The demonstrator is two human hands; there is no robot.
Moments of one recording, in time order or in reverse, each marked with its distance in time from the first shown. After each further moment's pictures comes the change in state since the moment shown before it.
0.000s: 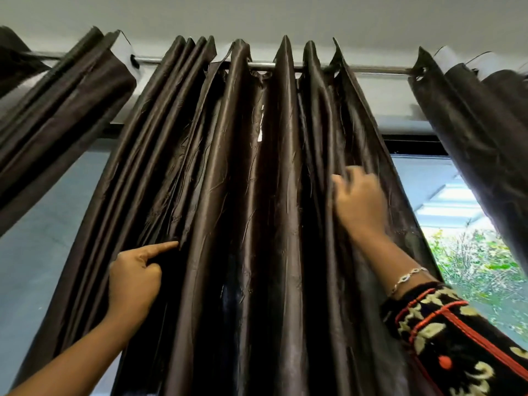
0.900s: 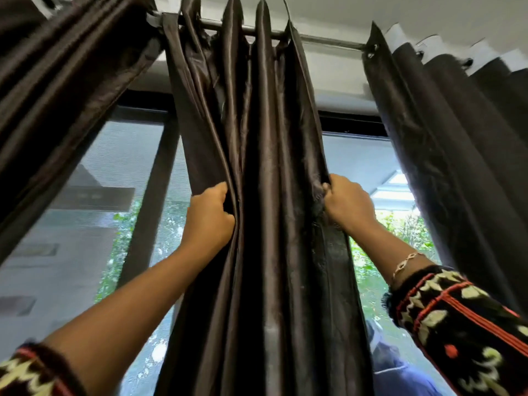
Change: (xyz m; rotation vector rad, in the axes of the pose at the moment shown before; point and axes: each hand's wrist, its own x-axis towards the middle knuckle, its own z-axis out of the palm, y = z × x) left_hand -0.035 0.100 0.151 0.044 -0.233 0.376; right_hand 0.002 0.097 -0.046 -0.273 -0.335 0.035
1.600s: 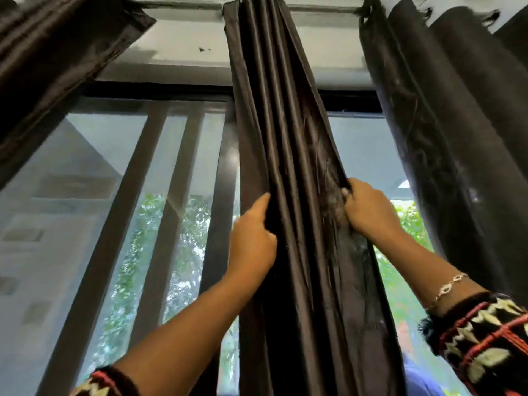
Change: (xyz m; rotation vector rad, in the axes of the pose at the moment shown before) left_hand -0.043 0.071 0.149 -0.140 0.005 -0.106; right_hand 0.014 0.135 0.007 0.103 -0.054 -0.051
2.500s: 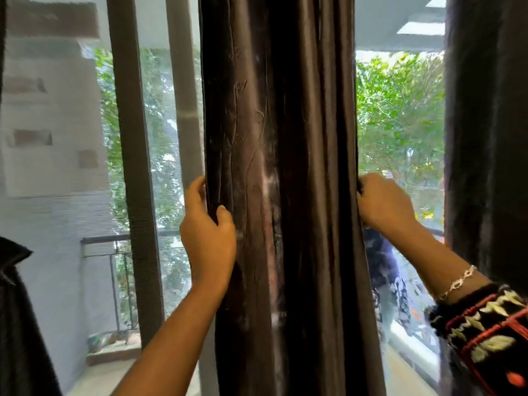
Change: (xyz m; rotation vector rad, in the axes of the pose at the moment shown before) left_hand -0.204 -0.074 -0.149 -0.068 0.048 -0.443; right_hand -0.245 -0.062 0.011 -0.199 -0.468 0.318
